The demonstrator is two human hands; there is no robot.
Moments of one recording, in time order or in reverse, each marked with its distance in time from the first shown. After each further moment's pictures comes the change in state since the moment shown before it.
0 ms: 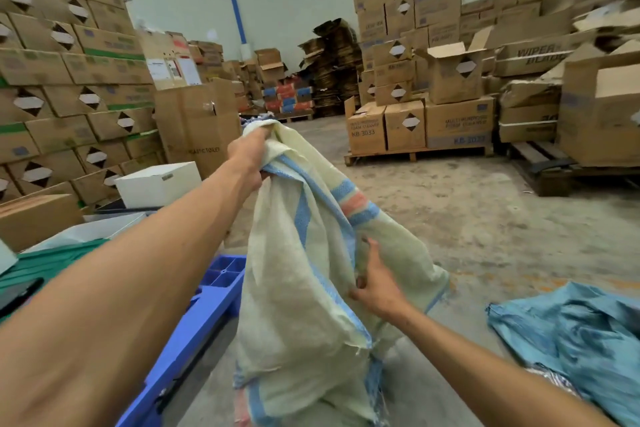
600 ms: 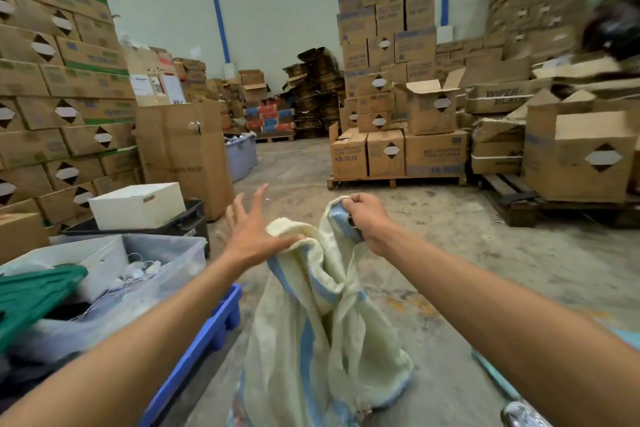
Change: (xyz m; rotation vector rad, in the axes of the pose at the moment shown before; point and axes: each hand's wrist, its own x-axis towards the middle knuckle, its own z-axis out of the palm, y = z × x) left_hand -0.016 -0.058 -0.057 0.976 -0.217 0.456; right_hand 0.061 -0.151 -0.084 0.468 0.219 0.118
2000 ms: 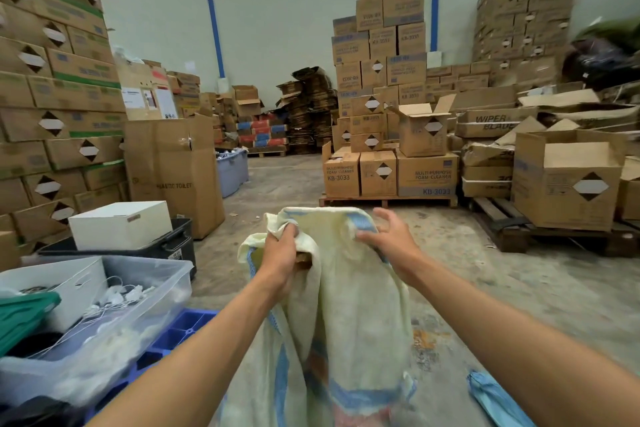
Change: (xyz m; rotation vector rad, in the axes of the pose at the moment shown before) left_hand 0.043 0.049 0.050 -1.149 0.067 -0.350; right_hand 0.028 0.010 -0.052 0.076 -0.087 -0.074
